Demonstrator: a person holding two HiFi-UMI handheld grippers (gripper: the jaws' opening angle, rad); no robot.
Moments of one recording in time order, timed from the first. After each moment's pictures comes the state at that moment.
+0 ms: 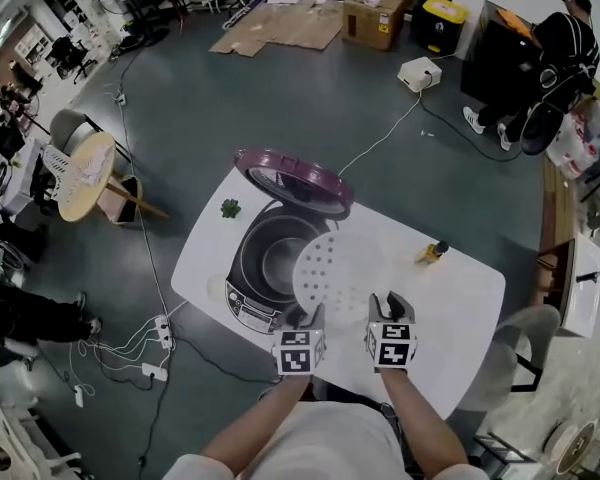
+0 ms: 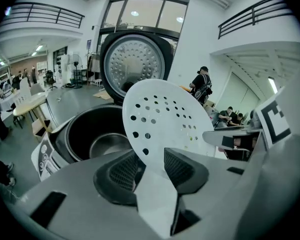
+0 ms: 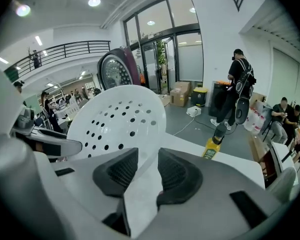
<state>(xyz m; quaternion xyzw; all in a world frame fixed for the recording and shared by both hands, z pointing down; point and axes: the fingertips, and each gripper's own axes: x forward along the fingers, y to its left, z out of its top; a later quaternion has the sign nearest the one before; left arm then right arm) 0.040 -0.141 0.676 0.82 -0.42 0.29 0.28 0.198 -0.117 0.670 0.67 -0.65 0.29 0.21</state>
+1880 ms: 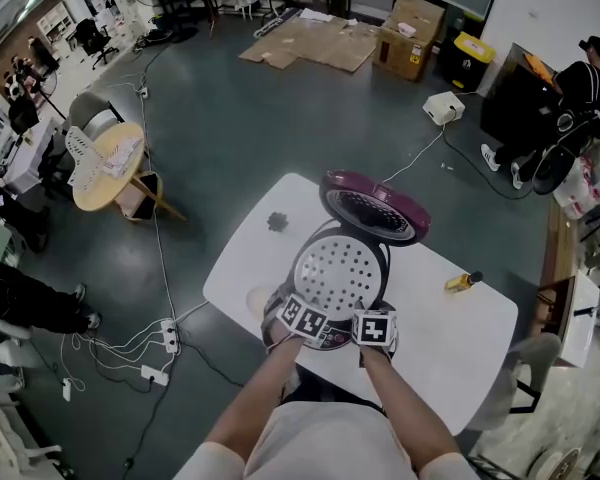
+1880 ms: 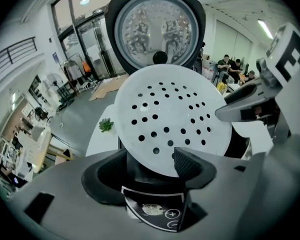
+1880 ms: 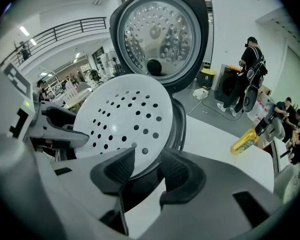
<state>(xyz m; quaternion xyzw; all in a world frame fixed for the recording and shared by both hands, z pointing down) -0.104 -0.254 0.740 0.78 -0.34 0.50 0.15 0.049 -0.202 0.724 0.63 -0.62 0.37 0.29</state>
